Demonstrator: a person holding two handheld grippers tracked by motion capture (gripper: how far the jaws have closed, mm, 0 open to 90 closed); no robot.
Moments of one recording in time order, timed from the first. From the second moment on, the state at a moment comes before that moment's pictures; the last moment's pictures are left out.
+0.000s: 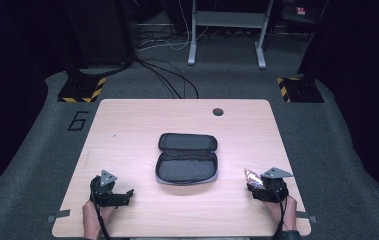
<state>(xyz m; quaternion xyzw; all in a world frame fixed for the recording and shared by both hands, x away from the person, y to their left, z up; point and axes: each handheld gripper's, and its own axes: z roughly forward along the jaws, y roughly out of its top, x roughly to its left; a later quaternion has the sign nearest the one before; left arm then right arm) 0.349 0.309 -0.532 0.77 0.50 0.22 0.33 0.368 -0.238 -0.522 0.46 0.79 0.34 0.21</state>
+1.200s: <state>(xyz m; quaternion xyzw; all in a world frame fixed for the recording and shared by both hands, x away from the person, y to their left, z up) 0.349 0.309 -0.532 0.77 0.50 0.22 0.33 0.359 -0.230 -0.482 0.45 0.77 0.39 0.22</state>
